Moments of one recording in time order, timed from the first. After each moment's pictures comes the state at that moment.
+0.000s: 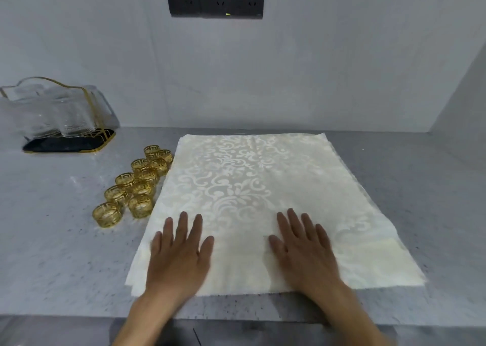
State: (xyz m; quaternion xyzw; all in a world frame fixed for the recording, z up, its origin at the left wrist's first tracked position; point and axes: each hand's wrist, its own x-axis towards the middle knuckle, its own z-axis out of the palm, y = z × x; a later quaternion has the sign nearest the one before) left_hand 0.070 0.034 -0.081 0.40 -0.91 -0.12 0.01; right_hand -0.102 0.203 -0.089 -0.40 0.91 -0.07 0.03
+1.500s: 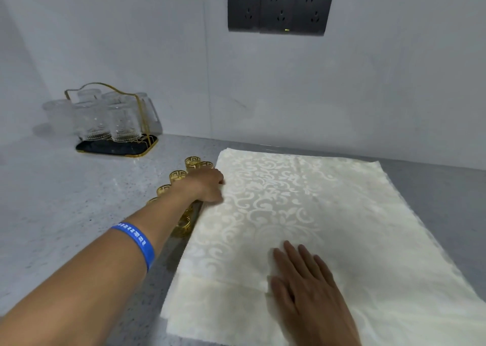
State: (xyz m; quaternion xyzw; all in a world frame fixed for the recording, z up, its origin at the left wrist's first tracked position) left_hand -0.022 -0.171 -0.016 0.33 -0.94 -0.05 -0.08; right_hand -0.063 0.145 -0.095 -0.50 0.85 -0.18 -0.04
